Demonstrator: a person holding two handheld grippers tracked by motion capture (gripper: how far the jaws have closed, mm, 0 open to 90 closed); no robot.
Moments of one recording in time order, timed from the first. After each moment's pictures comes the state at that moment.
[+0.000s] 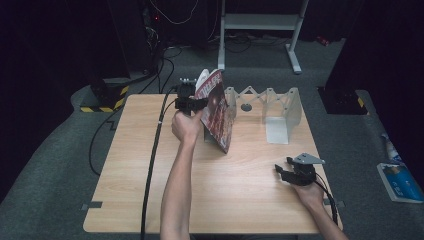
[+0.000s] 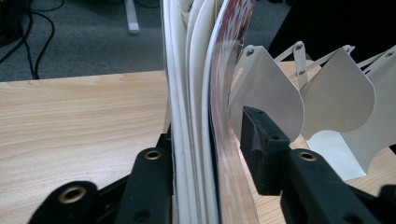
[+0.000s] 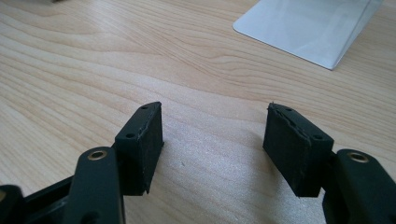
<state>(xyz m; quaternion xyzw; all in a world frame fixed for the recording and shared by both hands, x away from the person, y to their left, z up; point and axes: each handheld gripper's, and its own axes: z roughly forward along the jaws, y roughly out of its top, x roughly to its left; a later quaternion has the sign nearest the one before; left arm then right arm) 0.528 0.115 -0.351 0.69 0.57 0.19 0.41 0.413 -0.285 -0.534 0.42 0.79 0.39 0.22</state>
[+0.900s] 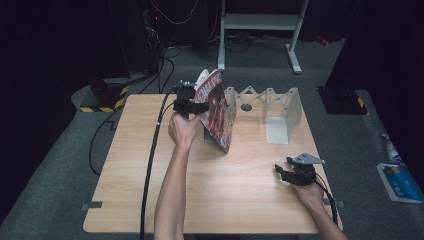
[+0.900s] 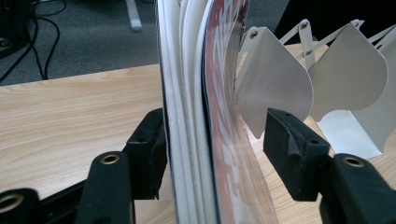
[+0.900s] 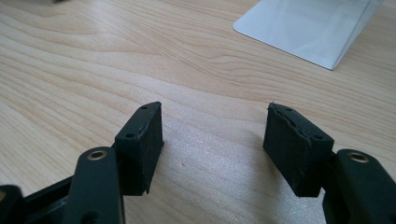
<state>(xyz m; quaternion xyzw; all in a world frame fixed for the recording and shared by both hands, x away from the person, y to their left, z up) 0.520 0.118 -0.353 0.72 0.55 0.20 0.39 0.413 -0.285 -0.534 0.42 0.79 0.39 0.22</state>
